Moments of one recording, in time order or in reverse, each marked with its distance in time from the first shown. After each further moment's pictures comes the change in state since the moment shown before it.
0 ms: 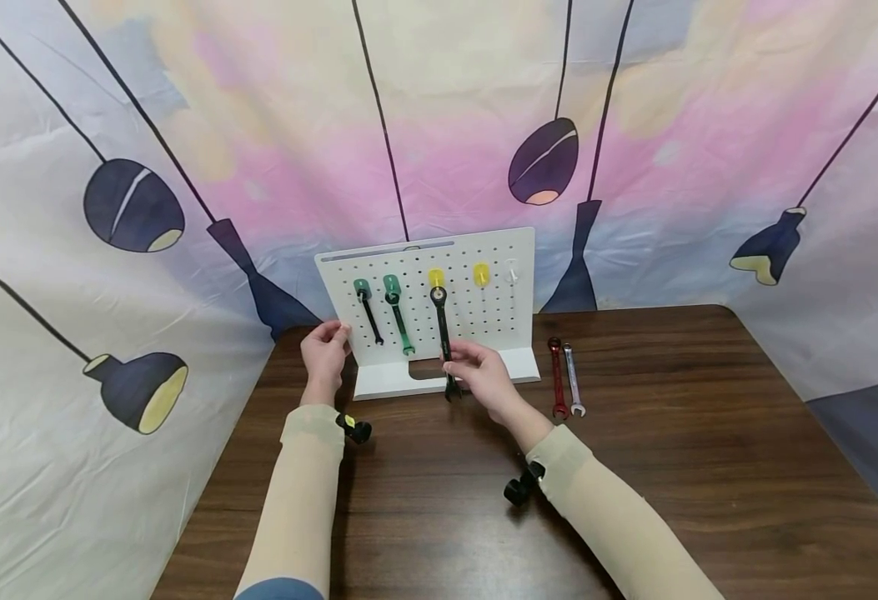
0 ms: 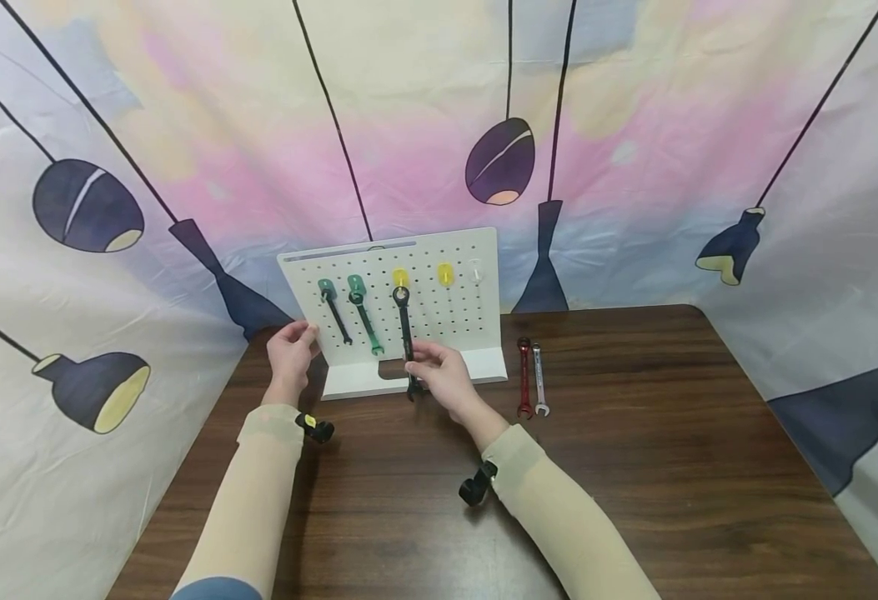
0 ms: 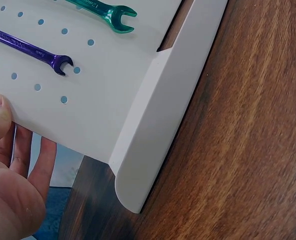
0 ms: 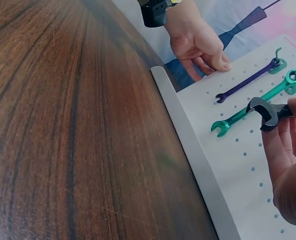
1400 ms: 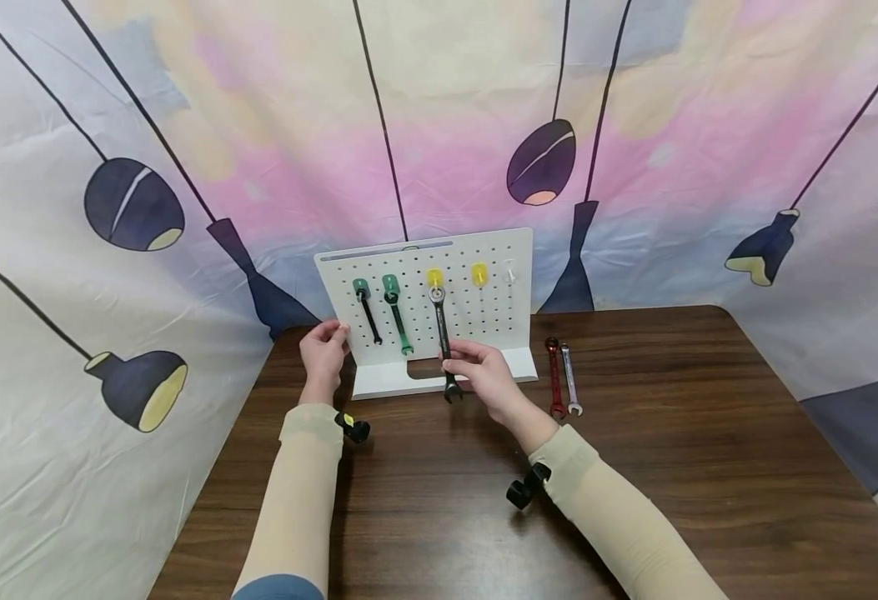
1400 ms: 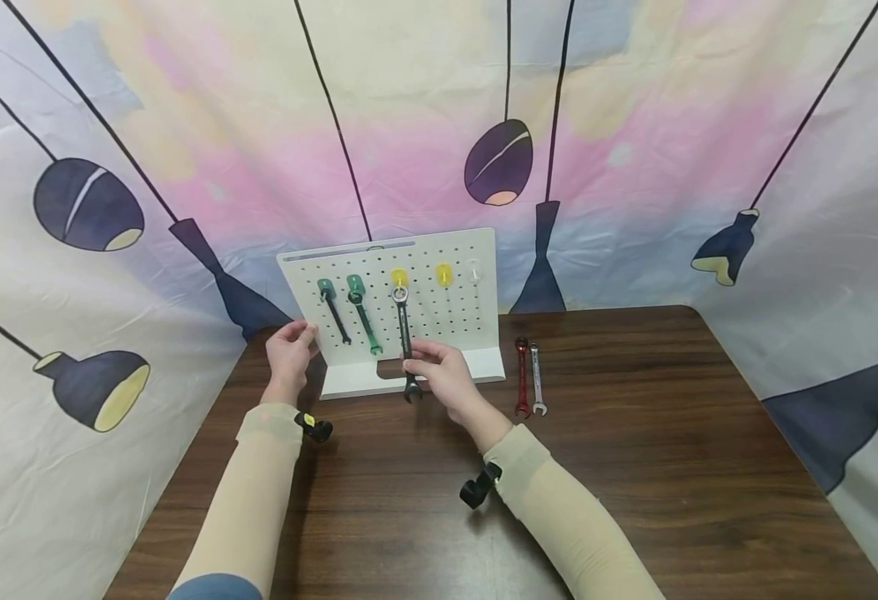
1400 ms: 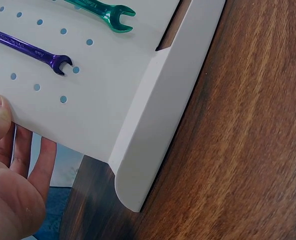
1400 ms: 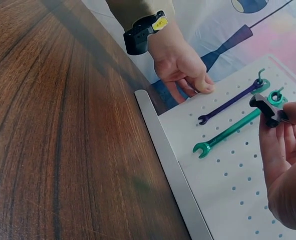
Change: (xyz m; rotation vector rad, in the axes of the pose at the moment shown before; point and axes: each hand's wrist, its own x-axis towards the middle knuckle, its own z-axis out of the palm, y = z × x) left_hand 0.000 -0.001 0.000 -0.020 0.013 0.002; right_hand -0.011 -0.020 0.000 0.074 -0.019 0.043
